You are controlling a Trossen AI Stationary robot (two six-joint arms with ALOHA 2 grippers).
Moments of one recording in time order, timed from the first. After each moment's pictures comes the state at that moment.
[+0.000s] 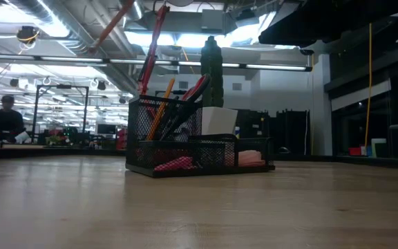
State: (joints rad) left arm -0.68 1.59 1.32 -0.90 -1.12 -0.88; right arm 0.44 1.30 0.60 0.37 0.58 -0.08
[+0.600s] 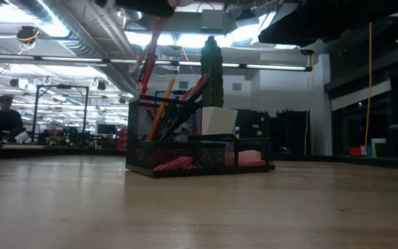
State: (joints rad) left arm -0.56 1.53 1.08 -0.33 -1.13 -0.47; right arm 0.44 1.30 0.60 0.38 0.58 -0.09
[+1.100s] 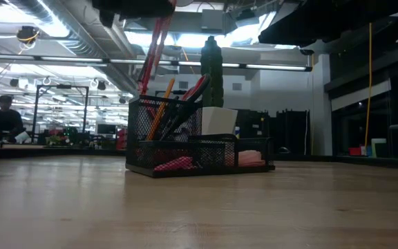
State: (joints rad) left arm -0.49 1.40 0.73 0.47 -0.98 -0.05; right arm 0.44 1.30 0.60 0.37 0.58 -0.09
